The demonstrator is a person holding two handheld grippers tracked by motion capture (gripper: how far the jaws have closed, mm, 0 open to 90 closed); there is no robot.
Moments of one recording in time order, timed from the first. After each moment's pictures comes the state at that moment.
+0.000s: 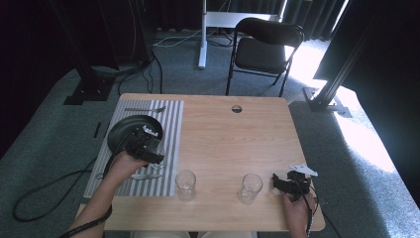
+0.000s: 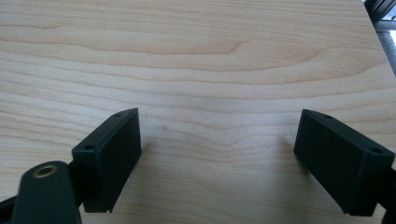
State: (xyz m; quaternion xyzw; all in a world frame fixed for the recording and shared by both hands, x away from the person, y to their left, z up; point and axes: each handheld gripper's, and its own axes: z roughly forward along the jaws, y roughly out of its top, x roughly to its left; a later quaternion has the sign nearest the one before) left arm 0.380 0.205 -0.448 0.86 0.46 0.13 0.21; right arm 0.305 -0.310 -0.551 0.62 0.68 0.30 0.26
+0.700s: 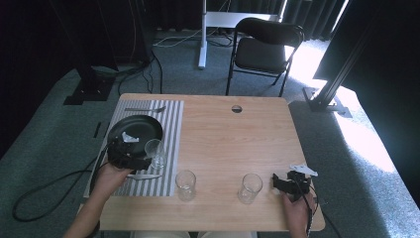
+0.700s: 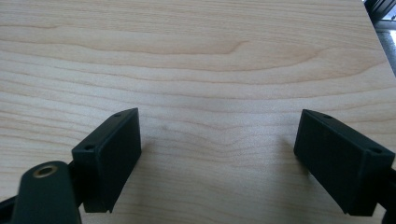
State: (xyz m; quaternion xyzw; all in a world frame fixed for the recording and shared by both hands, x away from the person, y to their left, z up) left arm 0.345 0.247 -0.453 0.80 0.52 0.19 0.25; right arm 0.305 -0.310 -0.551 0.62 0.68 0.30 0.26
